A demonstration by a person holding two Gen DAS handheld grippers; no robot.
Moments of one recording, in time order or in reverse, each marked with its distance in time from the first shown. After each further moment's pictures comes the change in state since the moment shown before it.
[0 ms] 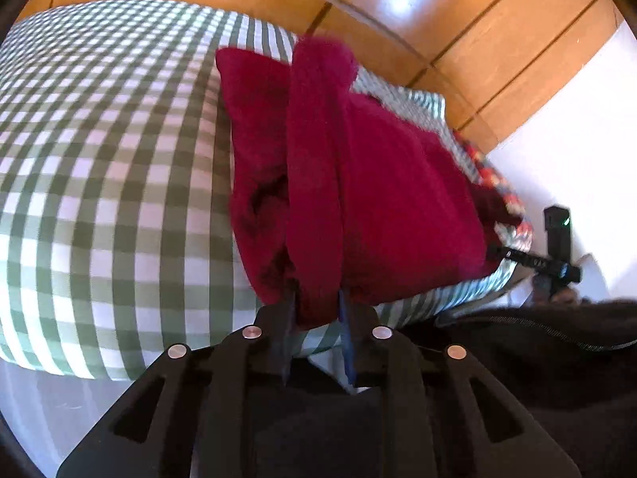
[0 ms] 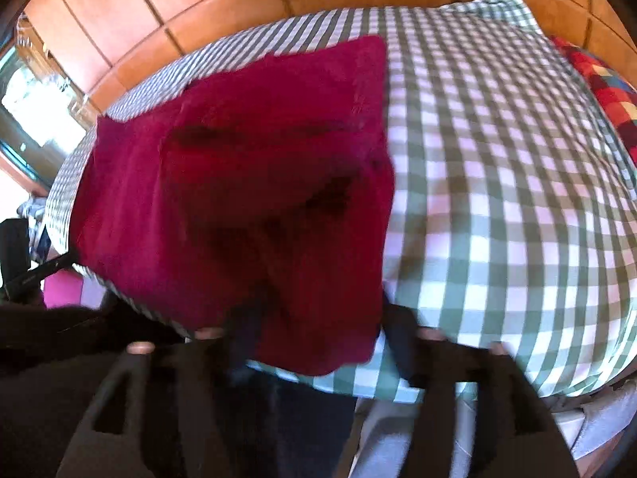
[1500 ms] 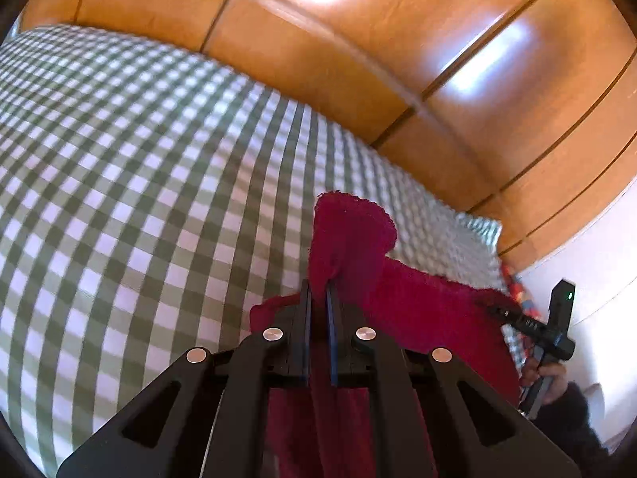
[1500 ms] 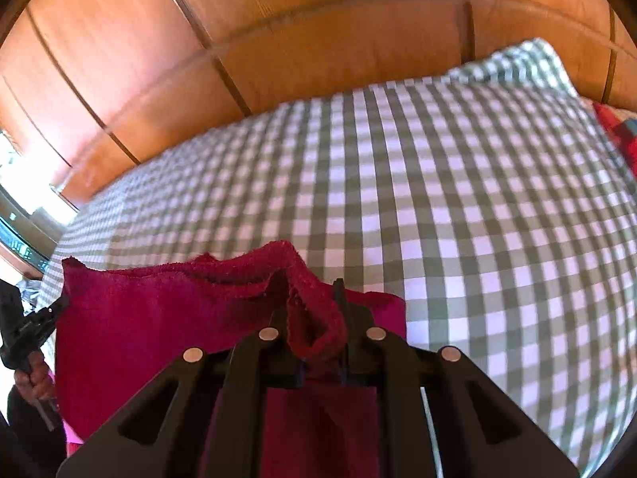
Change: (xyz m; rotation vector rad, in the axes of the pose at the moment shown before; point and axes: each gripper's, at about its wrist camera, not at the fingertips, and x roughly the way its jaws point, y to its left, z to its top) left arm 0.067 0.082 0.191 -0.177 -0.180 0.117; right arm 0.118 -0.023 0.215 0.132 -0.084 -0.002
